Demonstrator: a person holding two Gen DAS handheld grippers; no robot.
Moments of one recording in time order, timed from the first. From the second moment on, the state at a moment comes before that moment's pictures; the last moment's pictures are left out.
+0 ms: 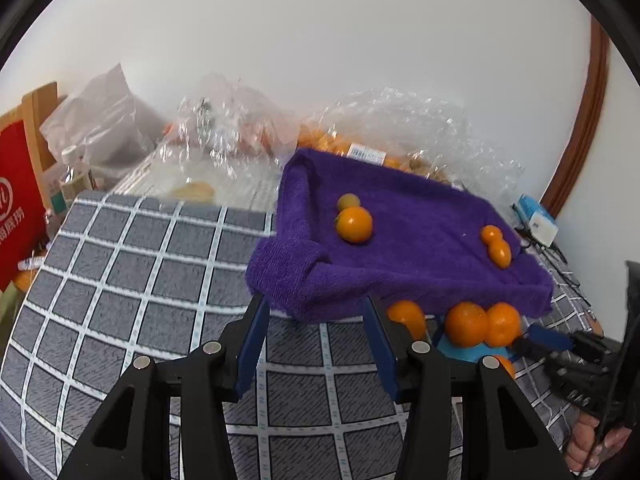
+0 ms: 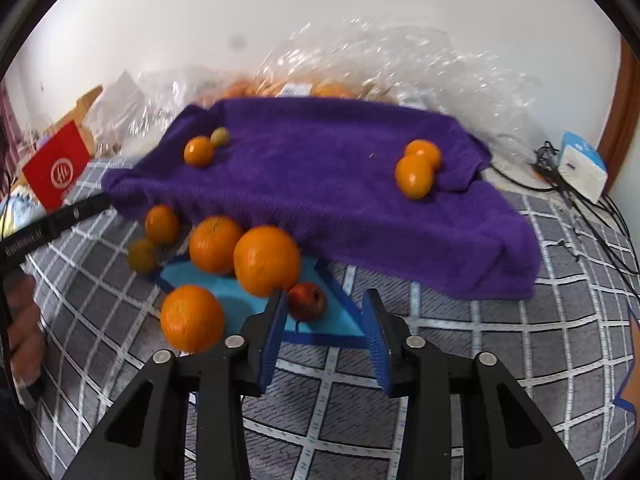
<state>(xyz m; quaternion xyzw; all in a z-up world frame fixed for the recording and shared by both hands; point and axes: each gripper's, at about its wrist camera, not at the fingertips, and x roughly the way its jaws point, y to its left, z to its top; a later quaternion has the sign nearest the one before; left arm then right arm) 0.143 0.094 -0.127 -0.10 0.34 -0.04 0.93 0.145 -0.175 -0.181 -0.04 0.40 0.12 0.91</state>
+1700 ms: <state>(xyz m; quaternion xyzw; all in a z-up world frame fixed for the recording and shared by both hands) 0.148 0.047 -0.155 -0.11 0.43 -0.15 0.88 0.137 -0.231 -0.186 0.01 0.39 0.05 0.92</state>
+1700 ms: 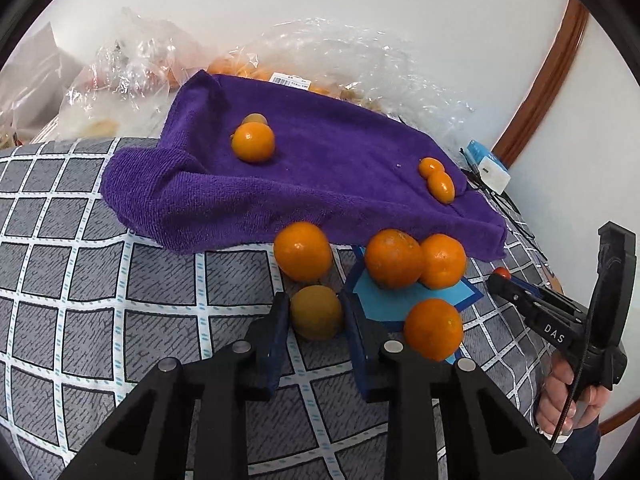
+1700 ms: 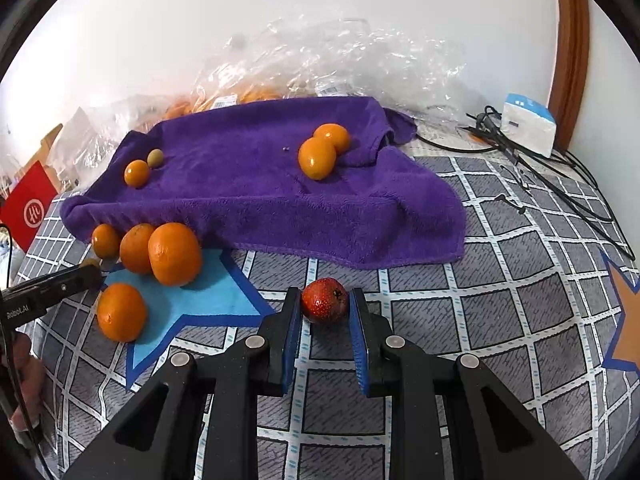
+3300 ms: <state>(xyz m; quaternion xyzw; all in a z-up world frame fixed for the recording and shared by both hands) 0.125 0.076 -0.114 -0.12 0.32 -0.06 0.94 0.120 -0.228 -0.152 0.02 0.34 0.06 0.94</state>
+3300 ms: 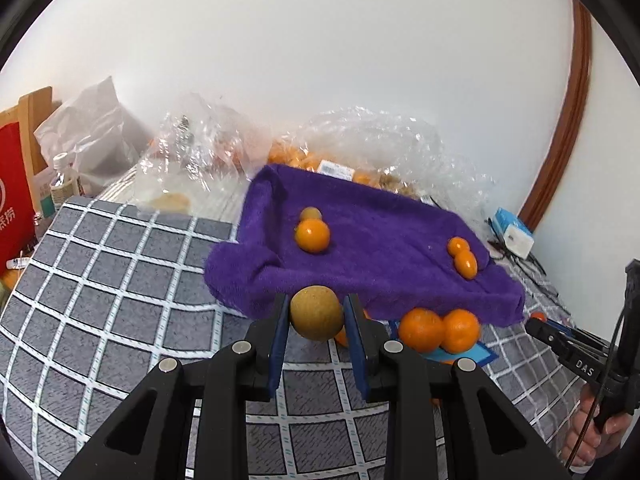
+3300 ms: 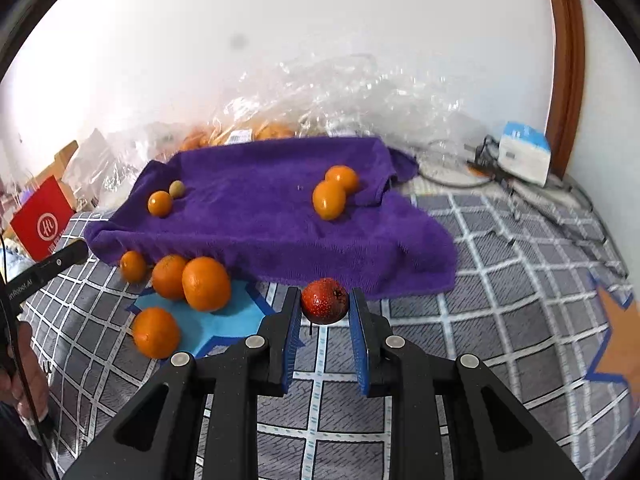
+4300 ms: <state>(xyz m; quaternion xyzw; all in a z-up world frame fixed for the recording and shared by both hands) 0.217 0.083 -0.107 -0.12 0.33 -0.03 0.93 0.222 -0.223 -0.153 0.04 0.35 0.05 0.93</state>
